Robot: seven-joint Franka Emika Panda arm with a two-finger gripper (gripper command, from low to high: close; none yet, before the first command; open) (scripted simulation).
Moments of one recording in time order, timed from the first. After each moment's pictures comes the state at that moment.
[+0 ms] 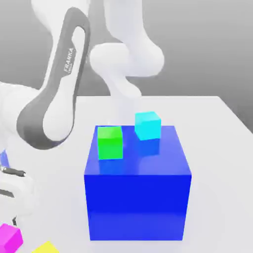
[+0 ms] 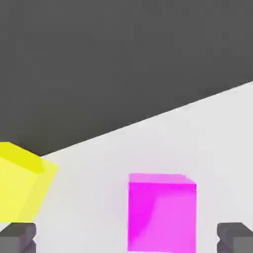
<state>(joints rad) -0.19 0.47 -0.32 -2.18 0.30 2.62 0.41</state>
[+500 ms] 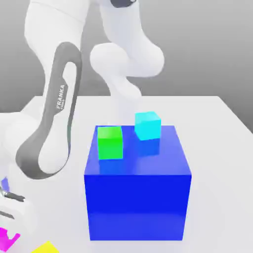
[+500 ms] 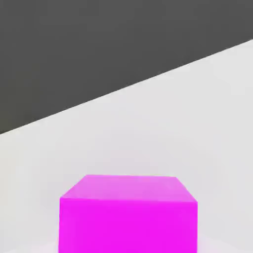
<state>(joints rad) -0.18 0.42 -0.33 -2.20 0.28 2.58 0.42</state>
